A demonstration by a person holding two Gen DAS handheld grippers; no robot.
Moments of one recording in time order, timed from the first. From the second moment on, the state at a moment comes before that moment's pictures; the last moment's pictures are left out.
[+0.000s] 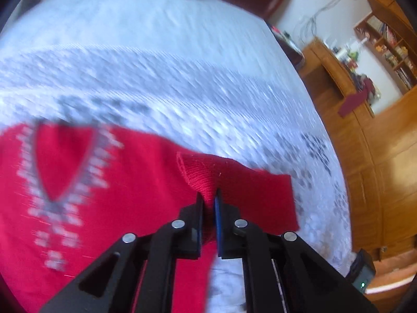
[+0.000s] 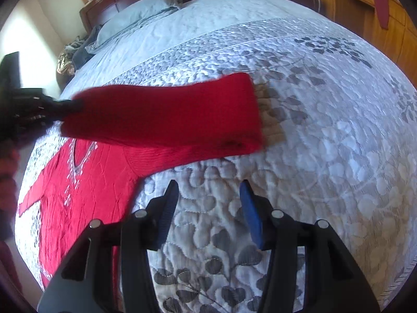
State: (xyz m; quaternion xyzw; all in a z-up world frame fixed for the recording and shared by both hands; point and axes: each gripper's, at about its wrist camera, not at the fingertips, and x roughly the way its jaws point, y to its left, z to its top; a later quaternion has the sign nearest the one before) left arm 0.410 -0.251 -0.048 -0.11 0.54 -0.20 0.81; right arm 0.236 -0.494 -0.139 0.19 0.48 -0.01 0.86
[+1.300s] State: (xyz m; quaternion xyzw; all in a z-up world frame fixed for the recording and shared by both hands) left arm 0.428 -0.032 -0.159 -0.07 0.58 -0.04 0.81; right arm 0.349 -0.405 -0.150 0.29 0.62 0.10 0.72
